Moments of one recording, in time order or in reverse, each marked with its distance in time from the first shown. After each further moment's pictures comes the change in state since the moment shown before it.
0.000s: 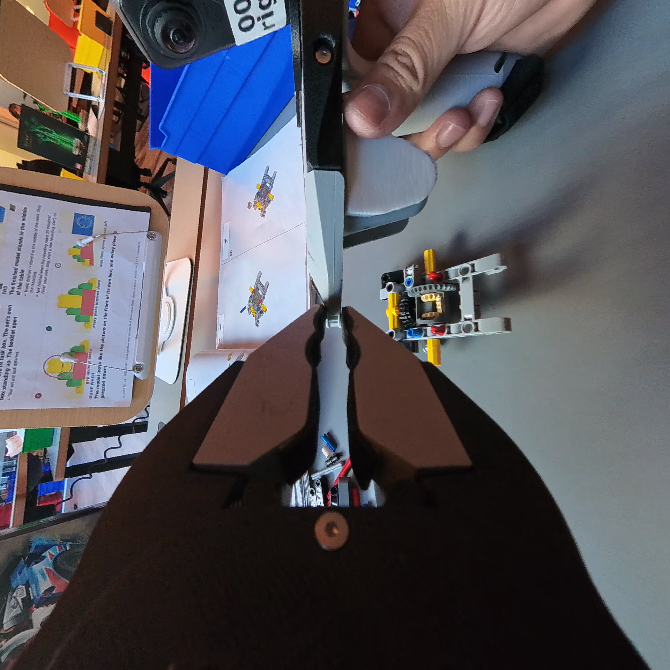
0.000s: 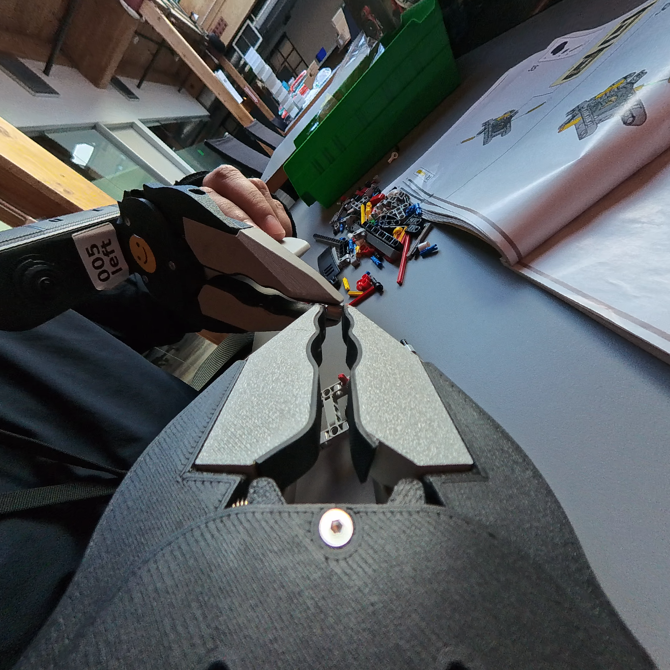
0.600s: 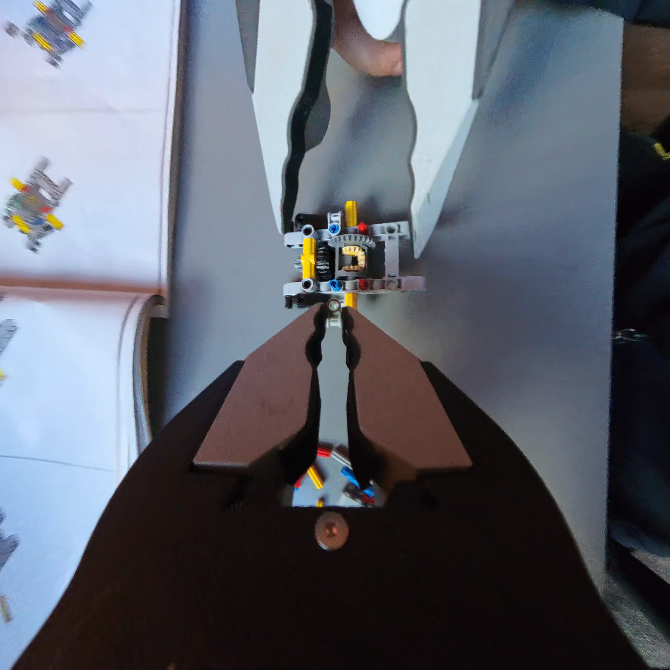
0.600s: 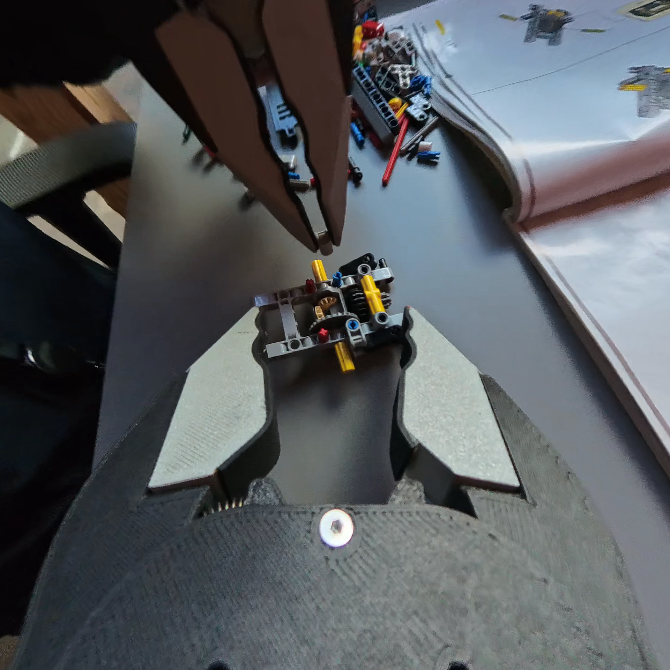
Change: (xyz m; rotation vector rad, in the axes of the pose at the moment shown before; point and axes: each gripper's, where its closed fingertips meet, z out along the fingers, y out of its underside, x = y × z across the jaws) left arm 0.045 0.029 -0.006 -0.054 0.554 -0.449; right arm 0.017 0.055 -0.009 -0.411 0.235 -0.468
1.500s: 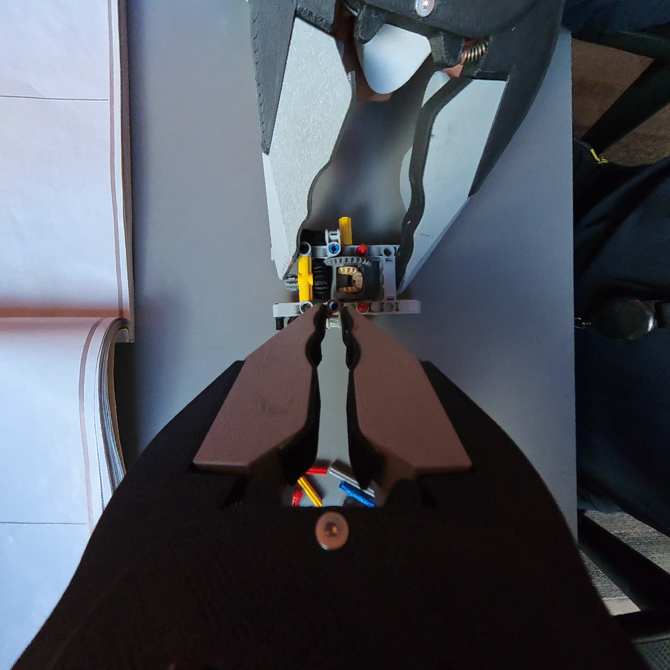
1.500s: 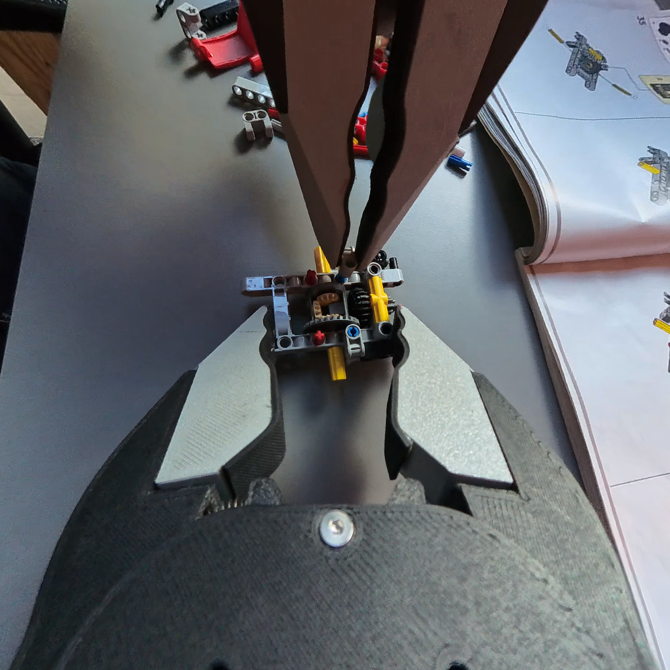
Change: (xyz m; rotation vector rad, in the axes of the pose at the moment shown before) left arm 0.006 -0.004 0.009 -0.031 0.146 -0.023; right arm -0.005 0.009 0.019 -0.136 0.108 -0.304
